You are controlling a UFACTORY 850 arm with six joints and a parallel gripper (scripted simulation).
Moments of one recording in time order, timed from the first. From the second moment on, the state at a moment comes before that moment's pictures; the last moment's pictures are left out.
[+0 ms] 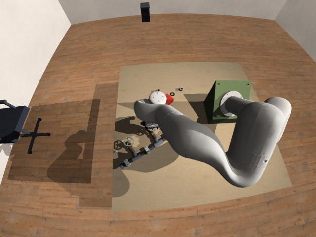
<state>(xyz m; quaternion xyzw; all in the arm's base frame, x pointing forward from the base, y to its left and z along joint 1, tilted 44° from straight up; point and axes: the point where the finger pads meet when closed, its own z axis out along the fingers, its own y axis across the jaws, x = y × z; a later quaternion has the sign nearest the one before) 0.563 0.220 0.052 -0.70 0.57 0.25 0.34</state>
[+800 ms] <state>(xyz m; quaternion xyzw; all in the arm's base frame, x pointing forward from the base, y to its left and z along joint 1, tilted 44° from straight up) 0.563 0.220 0.052 -0.81 0.40 0.17 0.38</state>
